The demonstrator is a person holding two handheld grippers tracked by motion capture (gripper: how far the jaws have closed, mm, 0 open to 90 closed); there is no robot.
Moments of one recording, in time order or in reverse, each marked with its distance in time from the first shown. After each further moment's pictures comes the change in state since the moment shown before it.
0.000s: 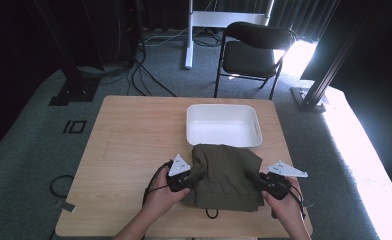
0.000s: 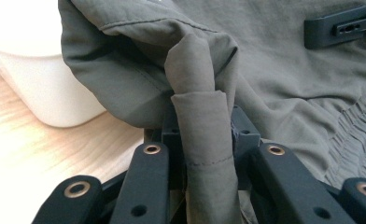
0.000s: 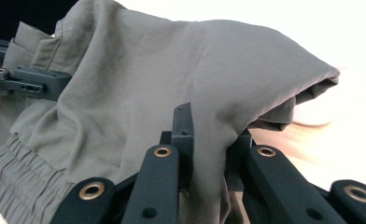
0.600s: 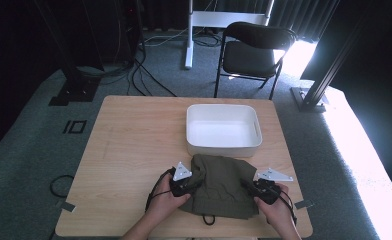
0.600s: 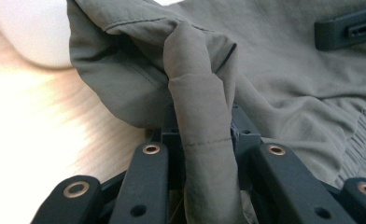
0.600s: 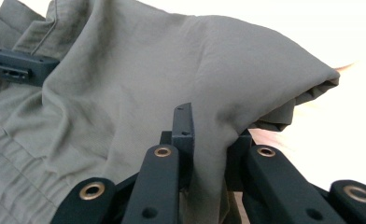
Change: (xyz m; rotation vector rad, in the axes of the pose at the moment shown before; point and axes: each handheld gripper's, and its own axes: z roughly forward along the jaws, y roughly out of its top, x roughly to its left) left arm 0.005 -0.036 0.024 0.093 0.023 -0.033; right arm -0.004 -0.037 0.030 0.124 -0.043 0.005
